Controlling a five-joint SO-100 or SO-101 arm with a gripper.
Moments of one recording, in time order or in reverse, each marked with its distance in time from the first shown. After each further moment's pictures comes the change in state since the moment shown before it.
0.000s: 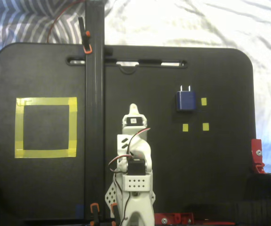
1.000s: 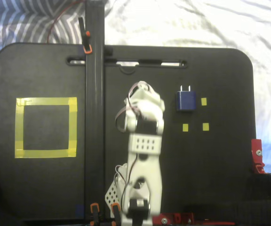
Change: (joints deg) arm 5.4 -56.9 -56.1 15.7 -61.3
